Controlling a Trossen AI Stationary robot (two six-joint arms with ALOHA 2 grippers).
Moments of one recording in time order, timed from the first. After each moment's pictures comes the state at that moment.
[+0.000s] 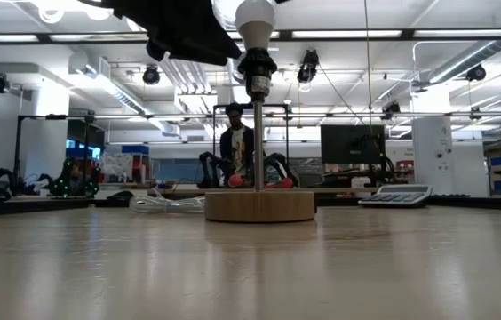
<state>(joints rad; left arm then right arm) -0.29 1.42 0.92 0.03 -0.78 -0.19 0.07 1.46 1.56 -0.73 0.19 -0.26</state>
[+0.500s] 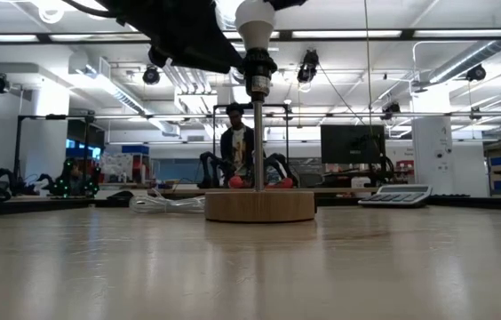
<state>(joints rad) -0.29 1.46 0.92 0.04 -0.78 -0.20 0.05 1.54 1.58 -0.67 0.16 -0.28</state>
